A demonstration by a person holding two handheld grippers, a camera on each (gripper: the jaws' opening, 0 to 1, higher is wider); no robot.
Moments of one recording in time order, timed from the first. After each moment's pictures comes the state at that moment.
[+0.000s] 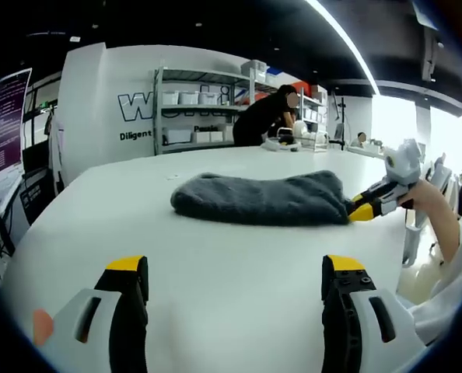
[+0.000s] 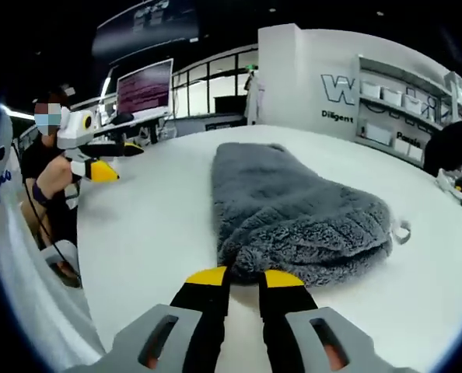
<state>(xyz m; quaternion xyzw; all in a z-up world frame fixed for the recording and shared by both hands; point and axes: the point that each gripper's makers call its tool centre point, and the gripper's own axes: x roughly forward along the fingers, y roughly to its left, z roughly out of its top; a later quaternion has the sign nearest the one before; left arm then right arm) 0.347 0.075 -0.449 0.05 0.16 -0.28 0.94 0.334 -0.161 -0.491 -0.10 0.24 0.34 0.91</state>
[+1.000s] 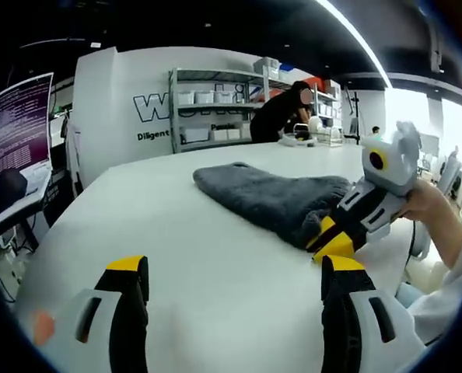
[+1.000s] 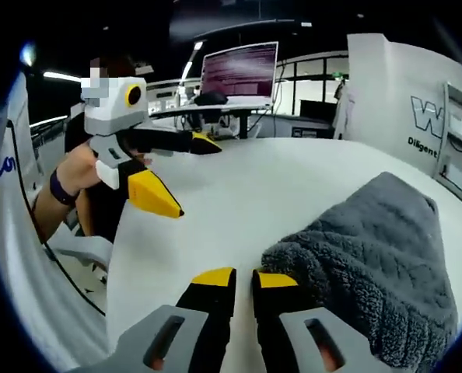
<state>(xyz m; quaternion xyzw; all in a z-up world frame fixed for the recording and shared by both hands) 0.331 0.127 -0.453 0.07 0.17 -0.23 0.96 0.324 0.036 -0.494 -0.13 0.21 0.52 0.81</state>
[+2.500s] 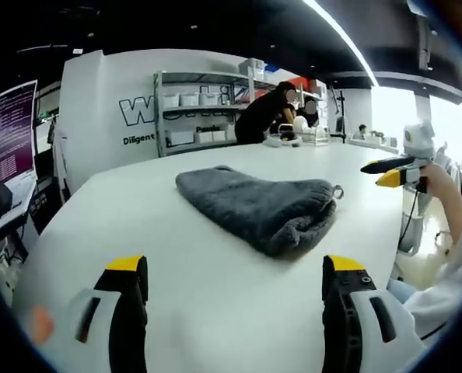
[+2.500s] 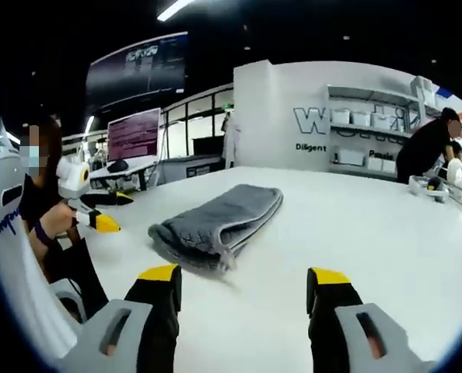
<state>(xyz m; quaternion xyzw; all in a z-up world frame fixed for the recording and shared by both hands) 0.325 0.097 -0.450 0.07 0.16 -0.27 0.95 0.299 -0.205 -0.427 -0.01 0.14 0.25 0.96</state>
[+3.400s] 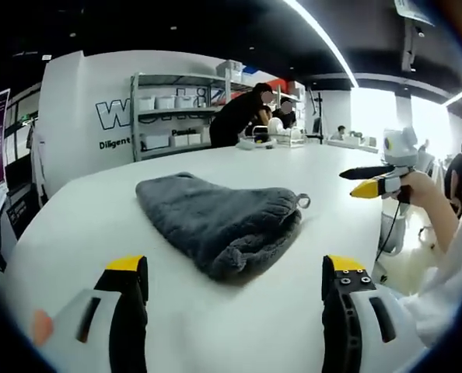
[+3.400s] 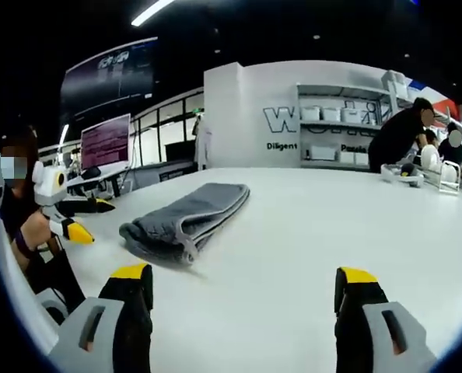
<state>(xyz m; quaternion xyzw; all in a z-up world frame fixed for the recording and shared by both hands) 0.315 0.019 -0.444 0.07 0.15 -0.34 0.92 0.301 -0.244 -0.443 0.00 0.14 0.18 0.97</state>
